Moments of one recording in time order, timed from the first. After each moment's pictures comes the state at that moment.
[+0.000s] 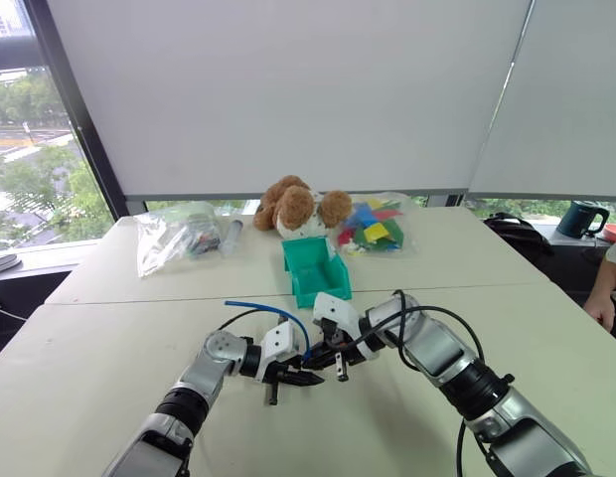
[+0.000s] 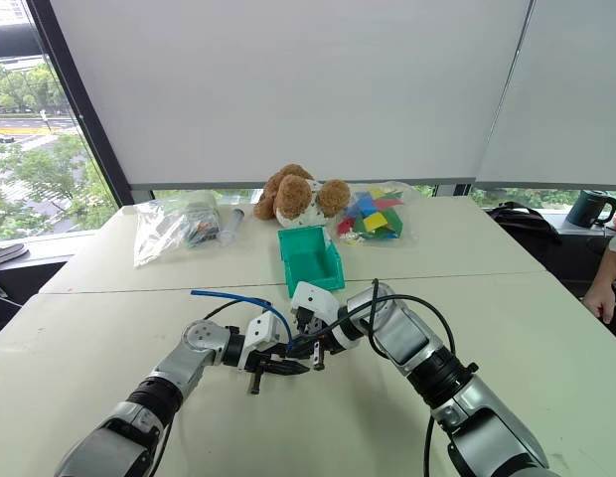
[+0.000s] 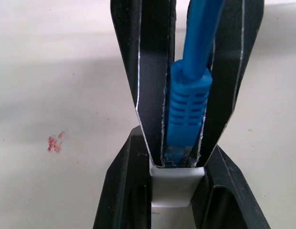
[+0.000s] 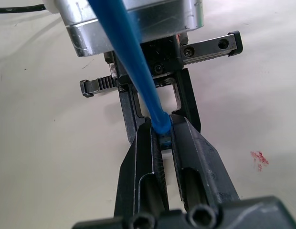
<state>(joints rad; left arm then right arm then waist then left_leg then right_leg) -0.65 0.27 -0.26 0.76 -0.06 -0.24 -1.29 -0.73 -0.45 0.50 0.08 0.00 0.62 1.20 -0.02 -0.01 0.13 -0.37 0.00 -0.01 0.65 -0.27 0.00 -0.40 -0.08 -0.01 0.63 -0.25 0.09</state>
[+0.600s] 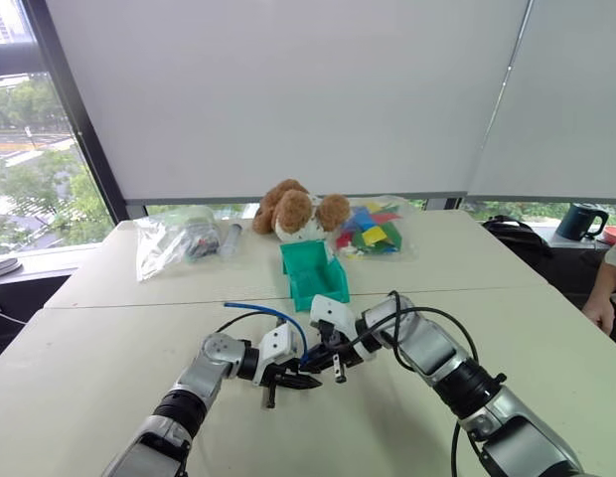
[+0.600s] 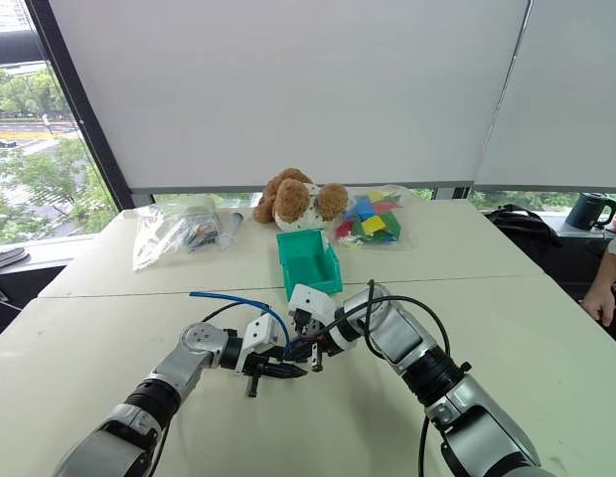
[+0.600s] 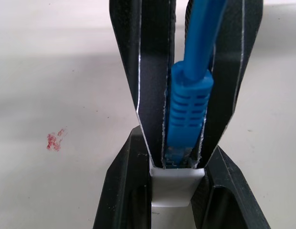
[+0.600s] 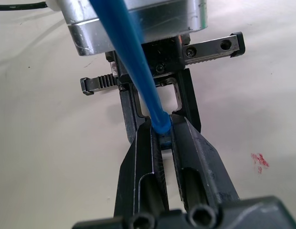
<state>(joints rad) -0.64 0.27 -0.26 0.76 -0.06 -0.22 -1.30 -0.74 -0.41 0.50 0.15 -0.02 0.58 1.23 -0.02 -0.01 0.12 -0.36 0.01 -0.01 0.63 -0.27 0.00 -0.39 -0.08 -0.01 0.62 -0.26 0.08</state>
